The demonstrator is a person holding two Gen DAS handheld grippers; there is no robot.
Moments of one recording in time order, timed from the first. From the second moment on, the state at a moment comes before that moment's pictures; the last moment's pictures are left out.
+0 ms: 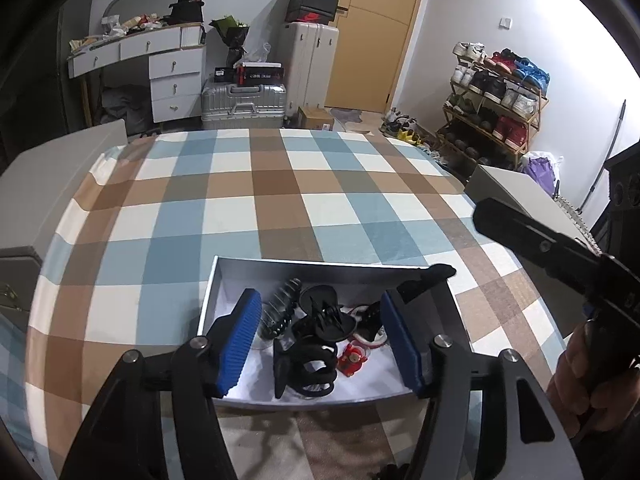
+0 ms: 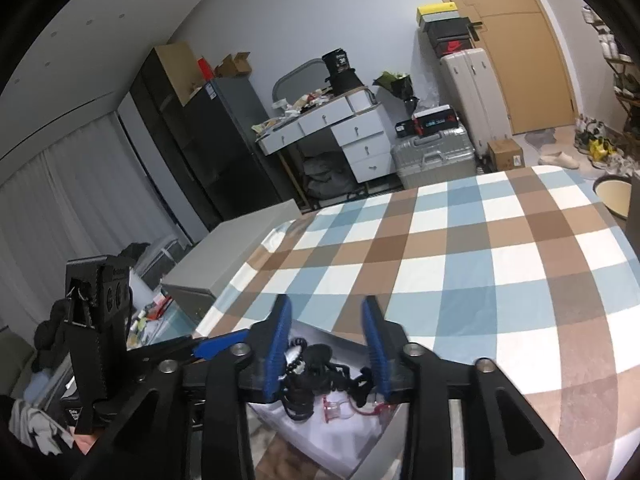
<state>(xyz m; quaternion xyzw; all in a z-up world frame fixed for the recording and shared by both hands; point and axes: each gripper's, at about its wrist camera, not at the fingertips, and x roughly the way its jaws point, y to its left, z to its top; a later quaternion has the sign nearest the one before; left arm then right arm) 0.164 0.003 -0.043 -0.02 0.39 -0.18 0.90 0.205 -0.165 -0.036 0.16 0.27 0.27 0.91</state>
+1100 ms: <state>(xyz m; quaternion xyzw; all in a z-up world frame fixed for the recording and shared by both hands) 0.079 0.017 -0.039 -0.01 0.36 -0.11 0.93 0.084 -0.167 -0.042 0.07 0.26 0.25 0.93</state>
